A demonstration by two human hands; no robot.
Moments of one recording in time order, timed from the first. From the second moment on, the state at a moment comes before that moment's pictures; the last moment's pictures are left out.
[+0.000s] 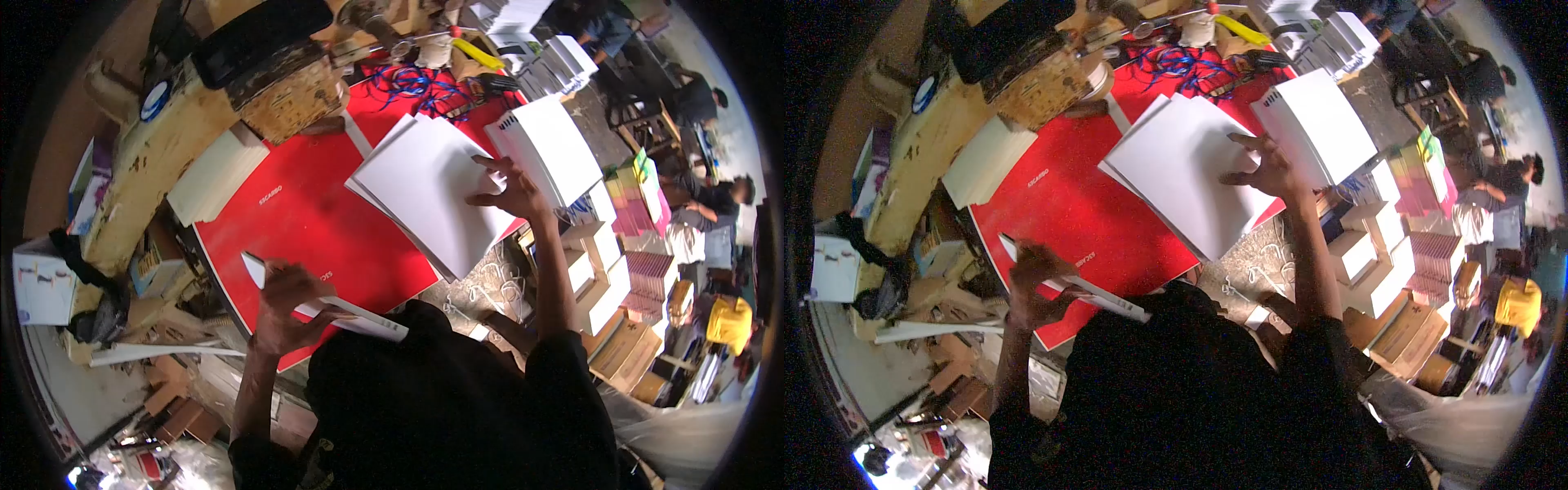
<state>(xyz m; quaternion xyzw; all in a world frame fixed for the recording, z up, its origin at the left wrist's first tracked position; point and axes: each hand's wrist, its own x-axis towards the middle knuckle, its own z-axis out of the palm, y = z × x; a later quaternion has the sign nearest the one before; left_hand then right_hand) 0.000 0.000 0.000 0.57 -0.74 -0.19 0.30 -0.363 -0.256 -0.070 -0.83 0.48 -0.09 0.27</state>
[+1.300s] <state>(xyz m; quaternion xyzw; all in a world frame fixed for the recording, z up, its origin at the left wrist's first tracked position) -0.037 -0.259 -0.119 0.47 -0.44 -0.72 0.26 -0.356 -0.139 -0.165 -0.23 0.64 -0.42 0.60</state>
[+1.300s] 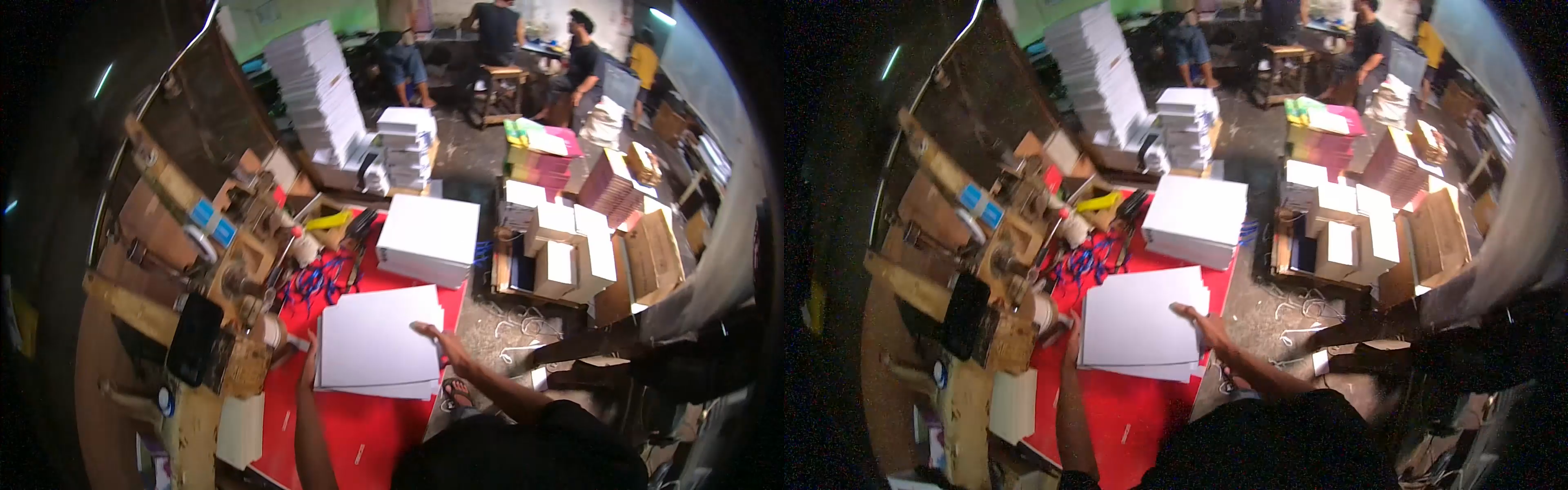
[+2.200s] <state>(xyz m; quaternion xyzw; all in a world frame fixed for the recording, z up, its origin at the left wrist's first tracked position) -0.087 -0.019 -0.148 0.54 -0.11 -0.76 0.35 -0.413 -0.076 -0.133 -0.43 0.44 -0.39 0.68</state>
